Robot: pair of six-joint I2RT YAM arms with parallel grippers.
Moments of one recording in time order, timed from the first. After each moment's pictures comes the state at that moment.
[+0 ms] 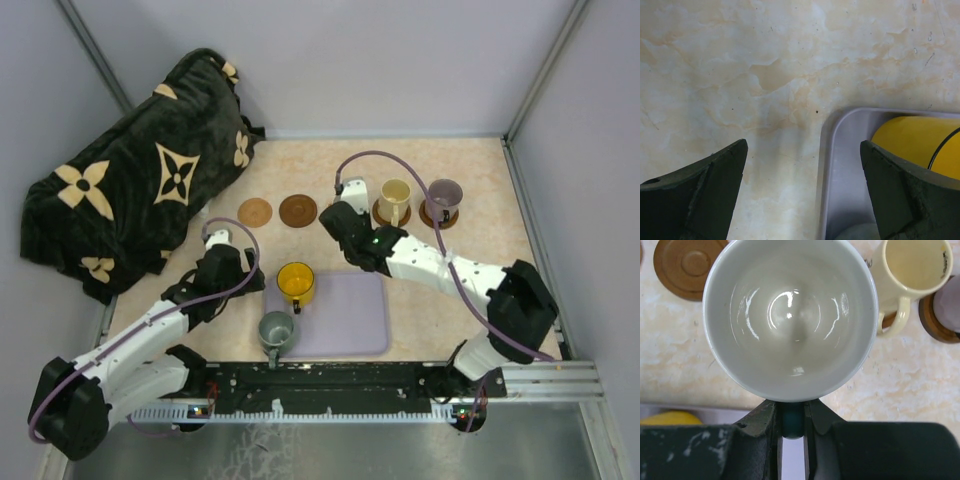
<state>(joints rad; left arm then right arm) -0.55 0.93 0.46 -0.29 -0.31 -0.61 0.90 1.48 1.12 -0.43 0.68 0.46</state>
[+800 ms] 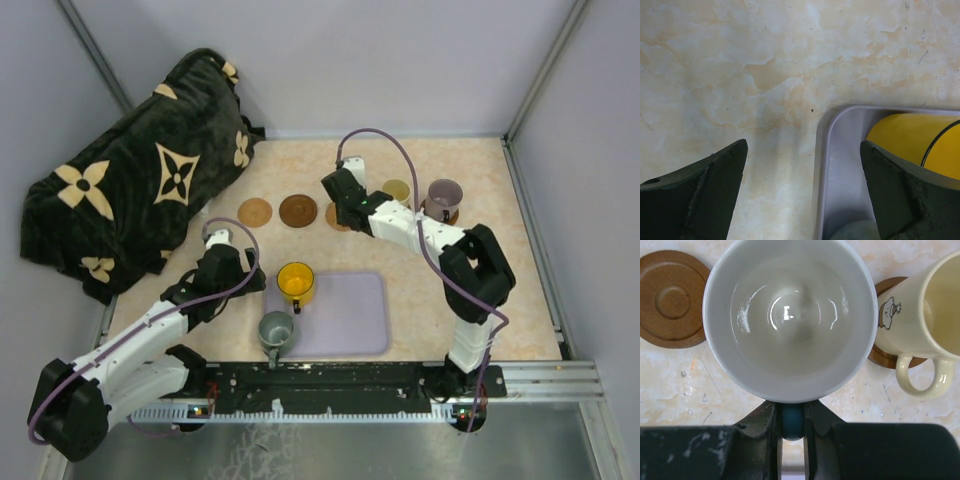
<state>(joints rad) -0.55 0.93 0.46 -0.29 -0.29 -0.61 0.70 1.80 1.38 -0.41 0.47 0.42</state>
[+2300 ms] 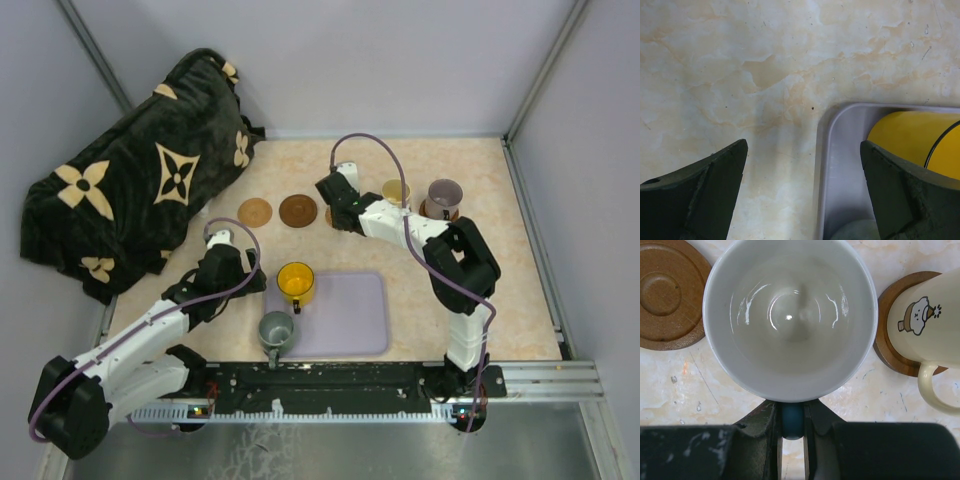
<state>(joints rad) -0.55 0.94 0.46 -0.29 -0.29 -0.61 0.69 1.91 1.41 -0.39 0.46 0.41</state>
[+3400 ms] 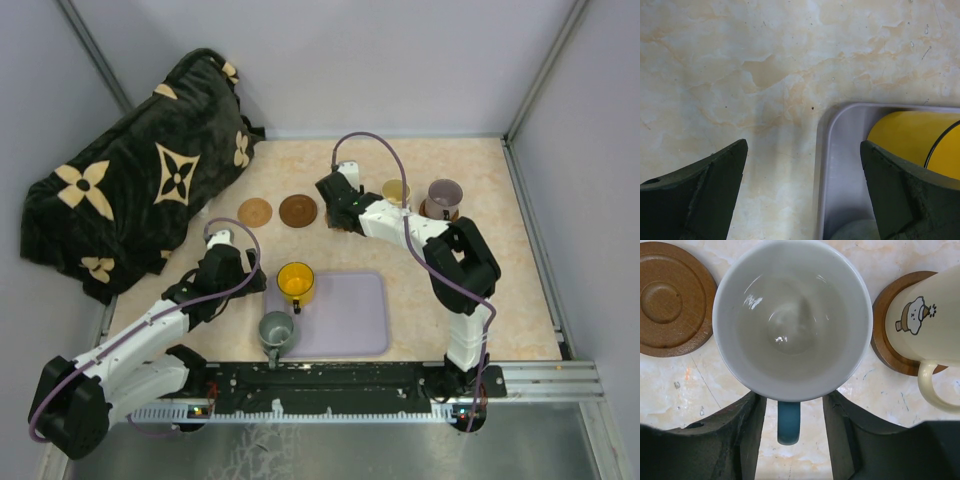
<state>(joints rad) -0.55 0.94 0.46 -0.29 -0.29 -0.61 0.69 1.91 1.41 -0.38 0.47 0.44</state>
